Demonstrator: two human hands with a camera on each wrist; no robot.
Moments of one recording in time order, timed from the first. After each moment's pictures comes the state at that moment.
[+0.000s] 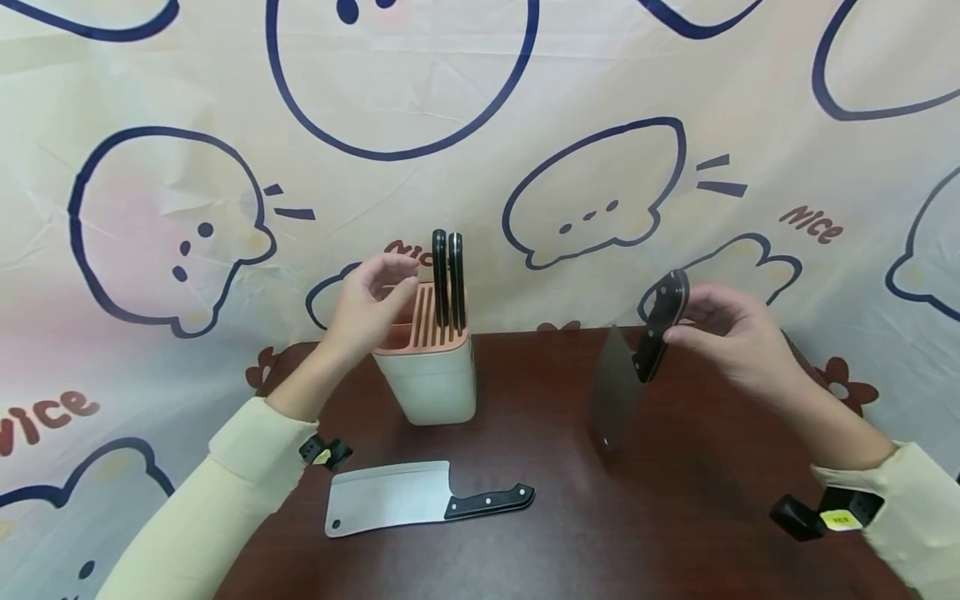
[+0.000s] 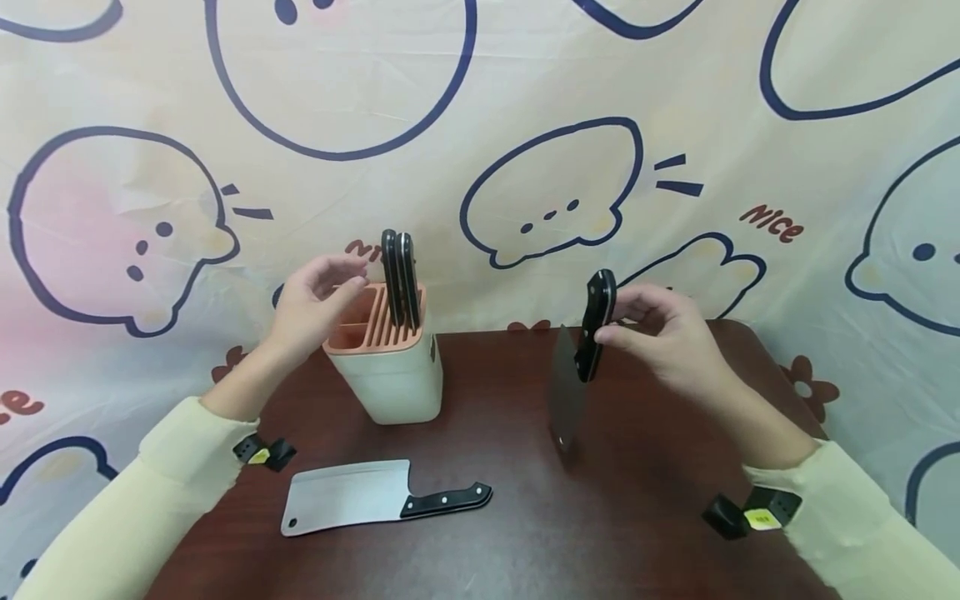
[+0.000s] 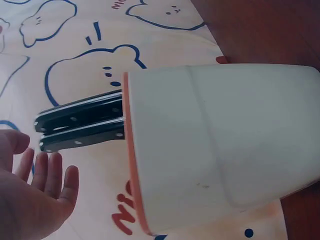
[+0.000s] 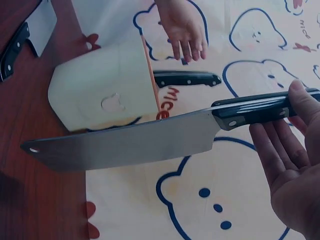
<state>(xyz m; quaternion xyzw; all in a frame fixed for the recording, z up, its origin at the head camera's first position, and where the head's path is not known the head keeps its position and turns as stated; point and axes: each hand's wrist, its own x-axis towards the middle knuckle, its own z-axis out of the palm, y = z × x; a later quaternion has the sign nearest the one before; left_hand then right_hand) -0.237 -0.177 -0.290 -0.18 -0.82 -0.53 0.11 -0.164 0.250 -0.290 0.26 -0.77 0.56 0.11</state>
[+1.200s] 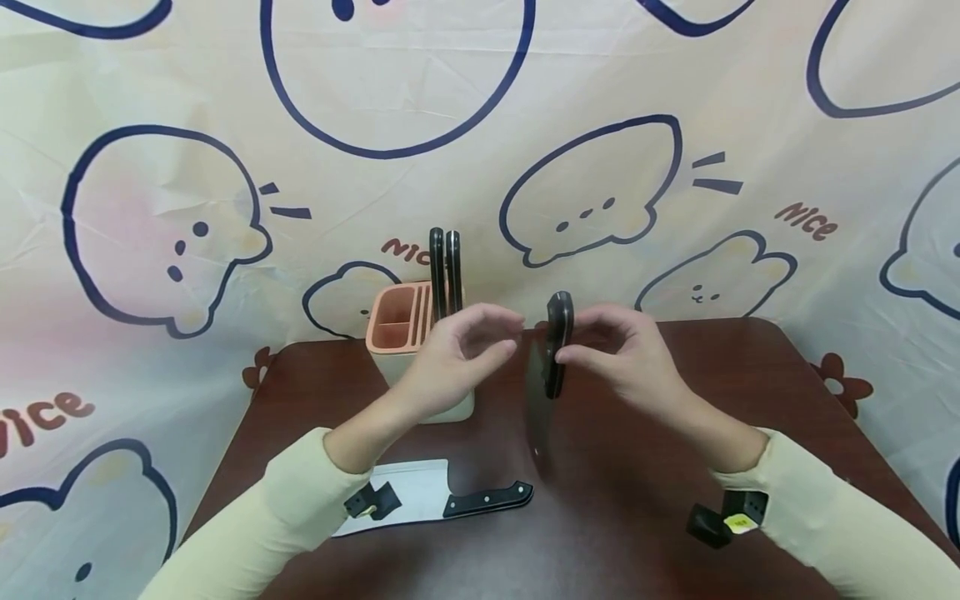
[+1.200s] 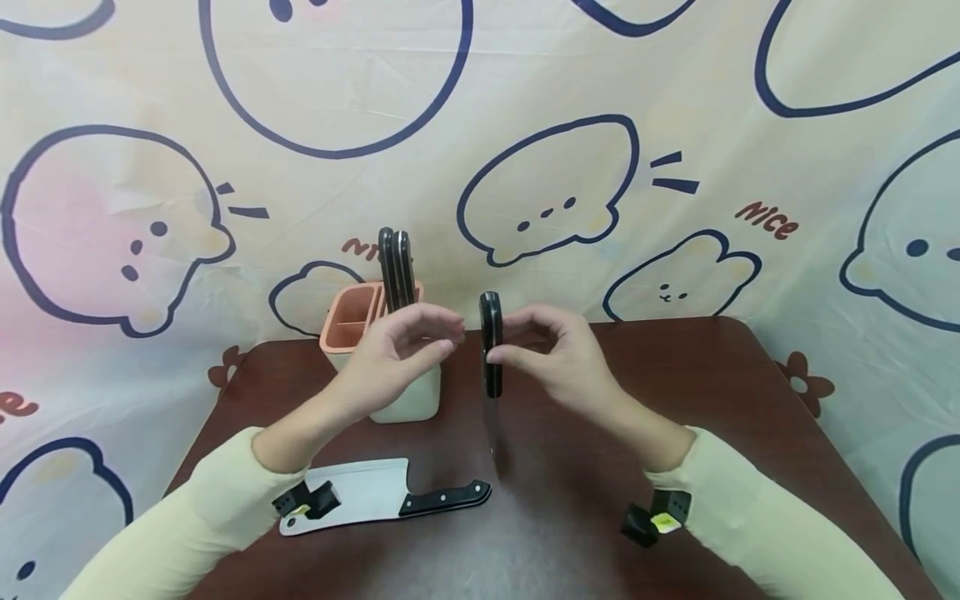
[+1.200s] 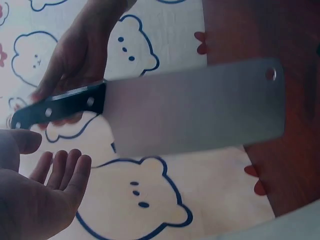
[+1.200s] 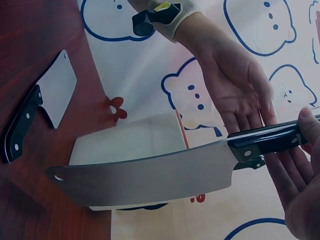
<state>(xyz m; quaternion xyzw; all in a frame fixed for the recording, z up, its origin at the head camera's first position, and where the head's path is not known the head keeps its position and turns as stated) -0.176 -0.093 -0.297 -0.32 -0.76 -0.57 -0.01 -0.162 0.156 -0.306 0.27 -0.75 0.59 0.10</state>
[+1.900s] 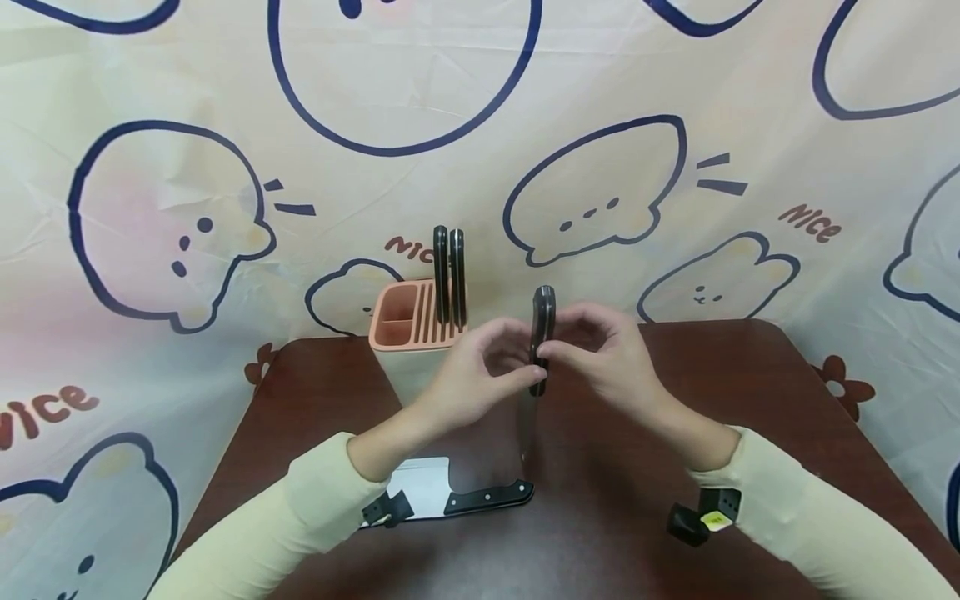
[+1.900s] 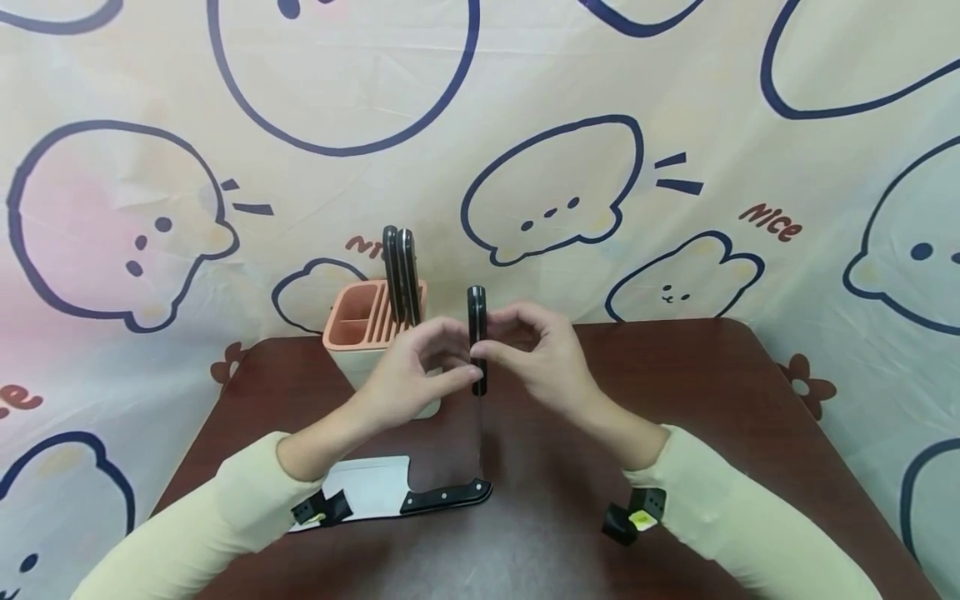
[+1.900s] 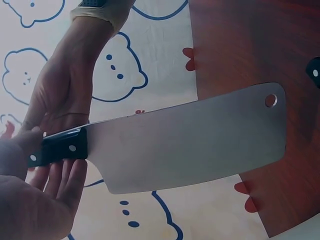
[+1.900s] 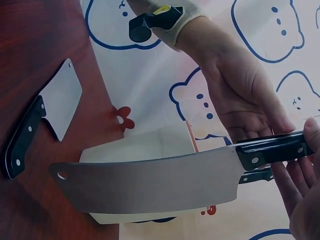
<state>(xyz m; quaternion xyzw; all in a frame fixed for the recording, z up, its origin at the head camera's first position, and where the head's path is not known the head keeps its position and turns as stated) -0.167 -0.076 -0.310 -0.32 -0.77 -0.56 -0.01 -0.167 0.133 -0.311 0.28 -0.74 0.60 0.11</state>
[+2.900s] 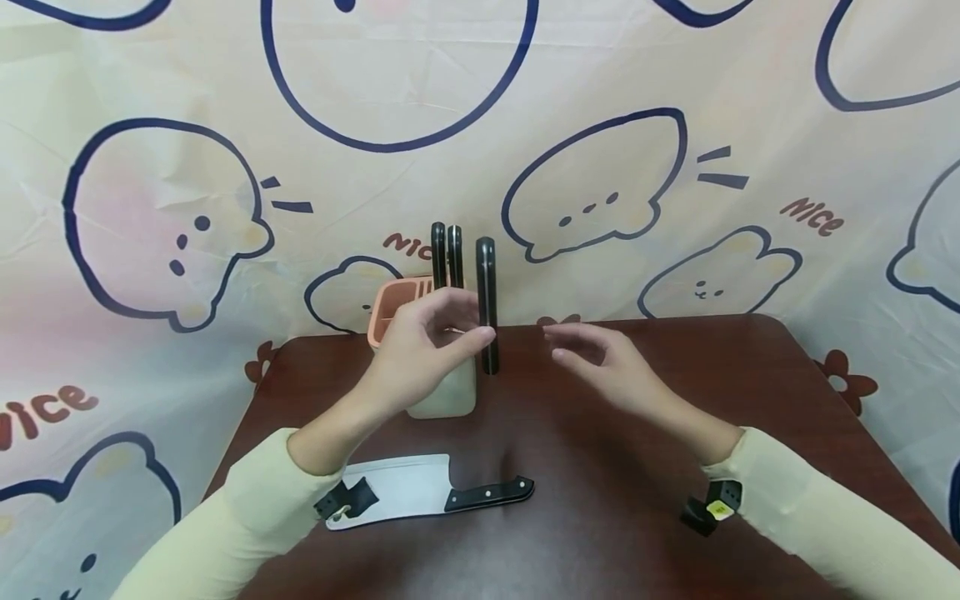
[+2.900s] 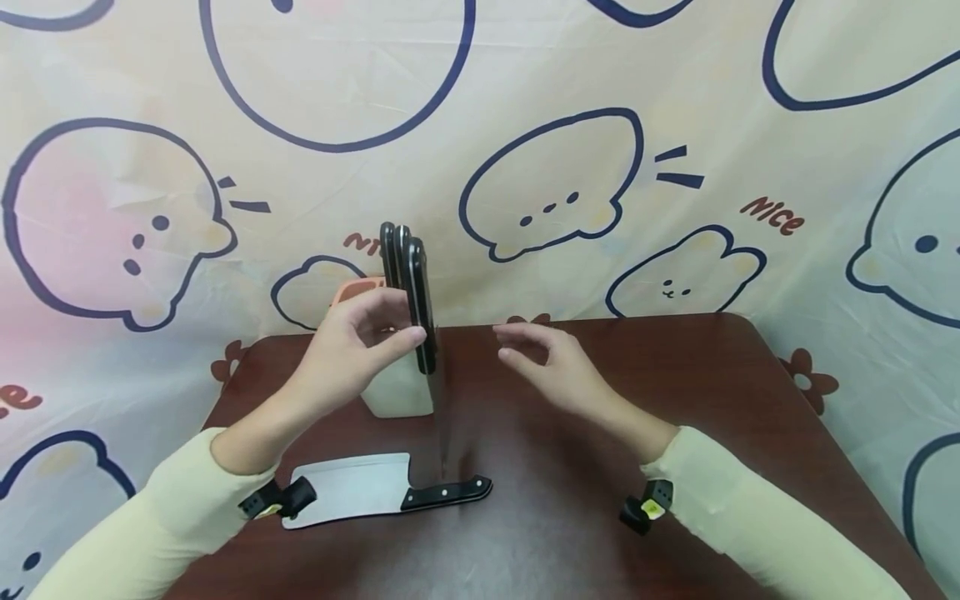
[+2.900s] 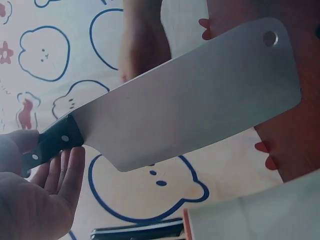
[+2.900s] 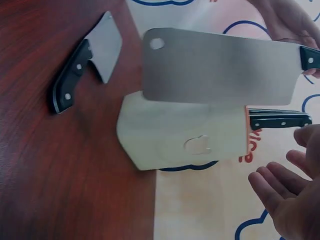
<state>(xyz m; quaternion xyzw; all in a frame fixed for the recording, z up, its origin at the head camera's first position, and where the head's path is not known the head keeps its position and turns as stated) -0.162 -0.118 -0.276 -0.24 -0.82 -0.52 0.04 -0.189 0.161 -0.357 0.23 -0.83 0.50 0.00</state>
